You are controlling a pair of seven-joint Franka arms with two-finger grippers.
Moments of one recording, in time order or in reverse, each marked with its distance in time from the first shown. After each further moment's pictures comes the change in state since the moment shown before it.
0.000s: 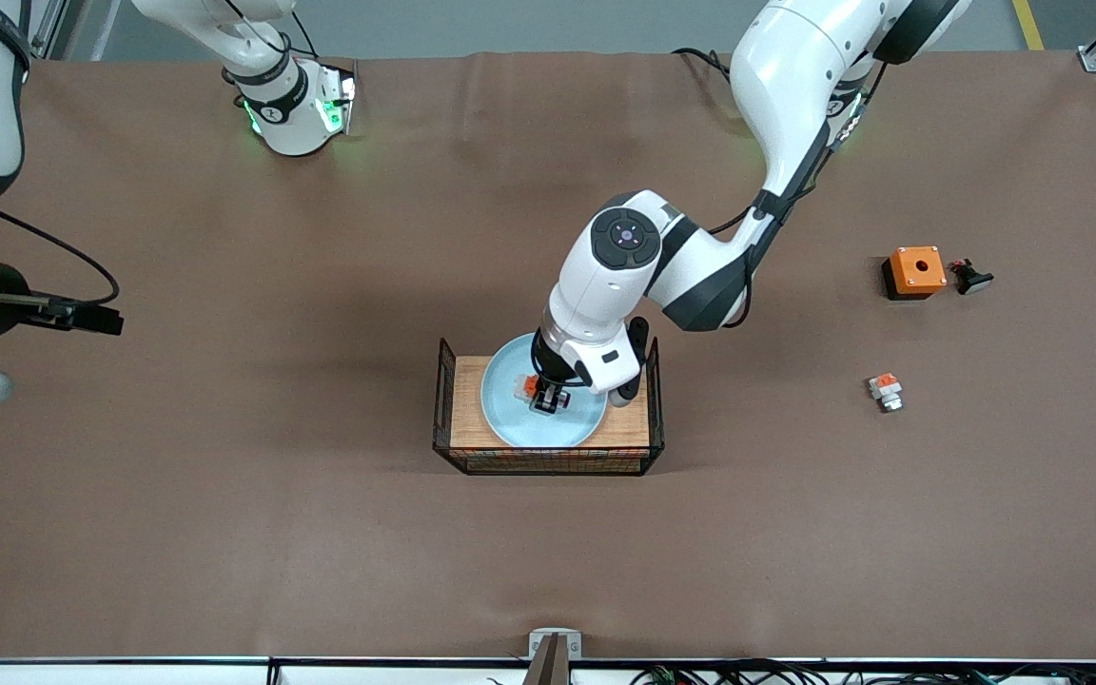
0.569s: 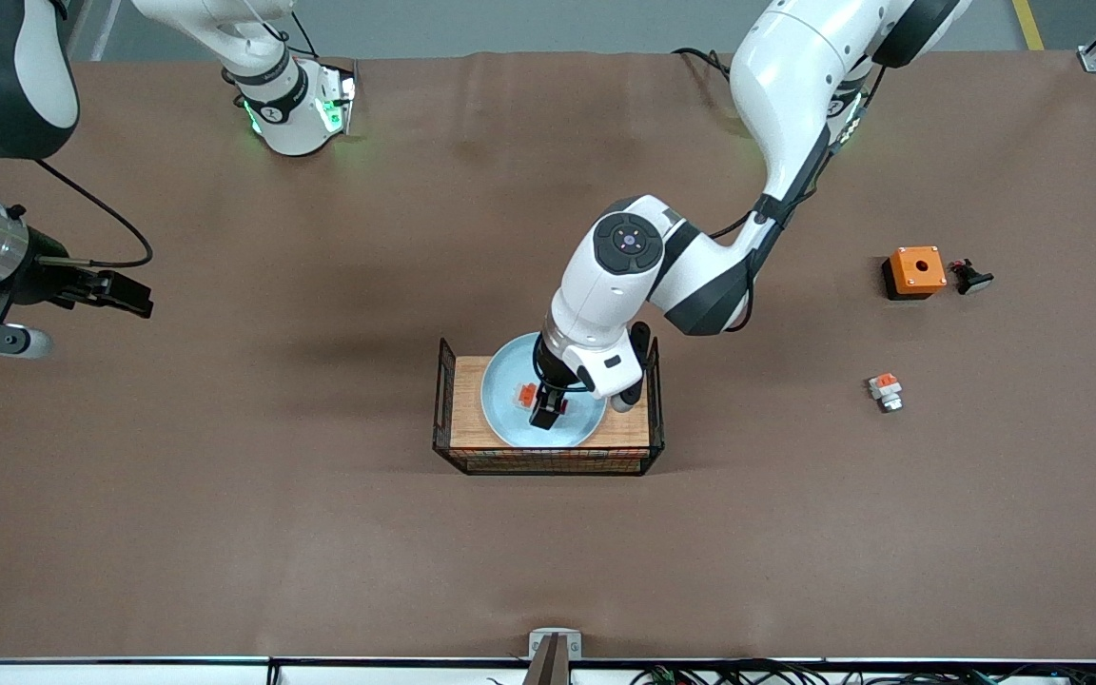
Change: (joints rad) left arm 0.000 0.005 0.007 0.024 0.000 0.008 0.002; right arm 0.004 -0.223 0.012 -0.381 0.006 0.277 -0.002
